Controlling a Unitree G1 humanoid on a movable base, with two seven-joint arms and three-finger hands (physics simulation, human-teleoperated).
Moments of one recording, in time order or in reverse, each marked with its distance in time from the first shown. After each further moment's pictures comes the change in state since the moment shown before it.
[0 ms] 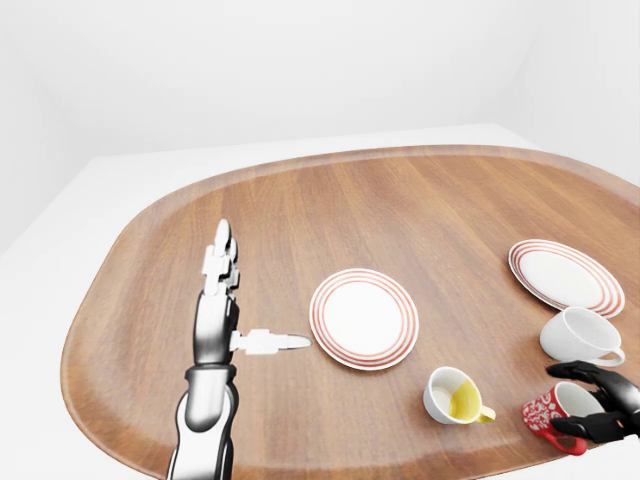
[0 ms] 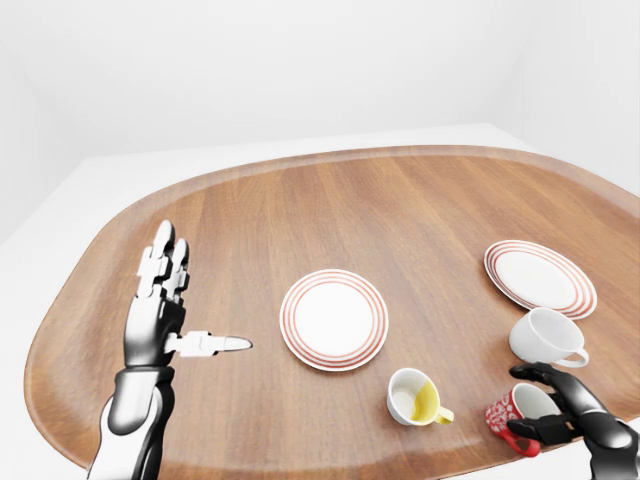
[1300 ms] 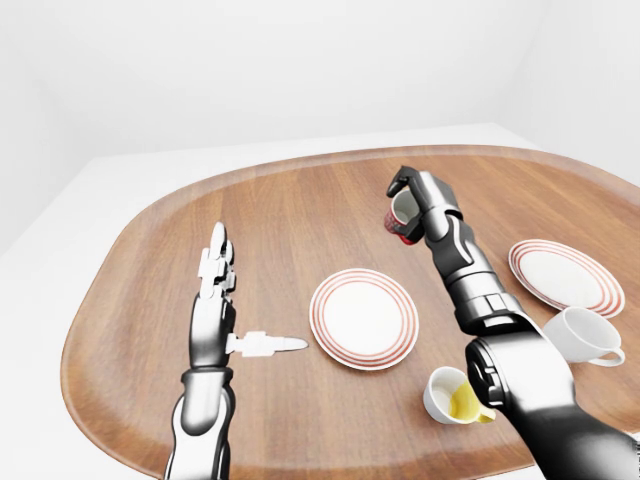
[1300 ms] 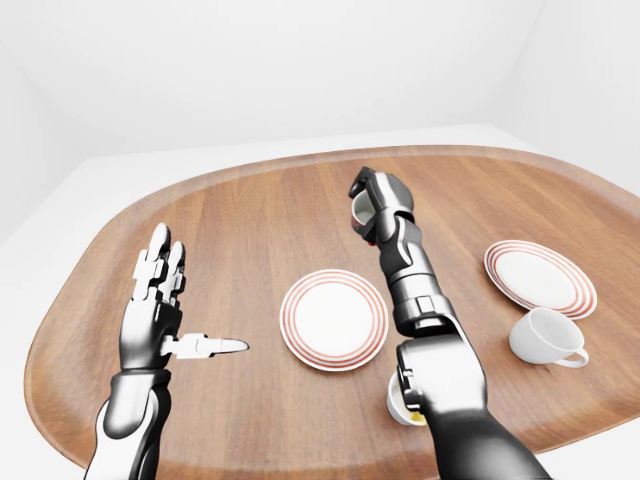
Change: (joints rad) left arm 0.015 0.000 0.015 -0.005 -0.013 -0.004 -0.007; right arm -0.962 0.454 0.416 -0.025 -0.390 0.169 -0.435
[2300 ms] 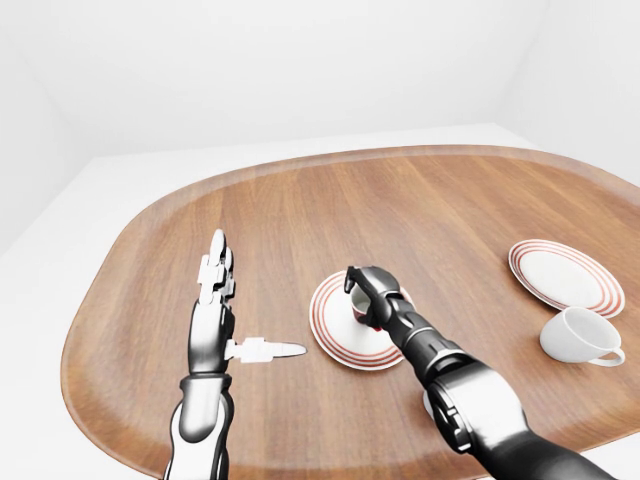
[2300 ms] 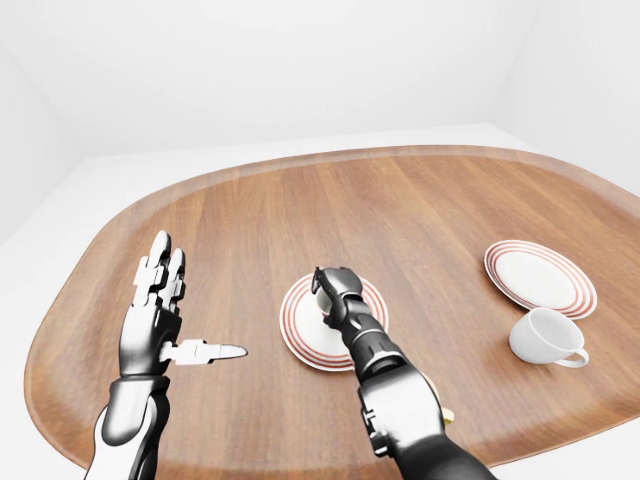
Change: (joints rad) left arm 0.034 0.000 0.002 0.000 -0.007 0.000 -0.005; right arm 0.147 0.244 0.126 0.434 -0.182 -0.136 -0.137
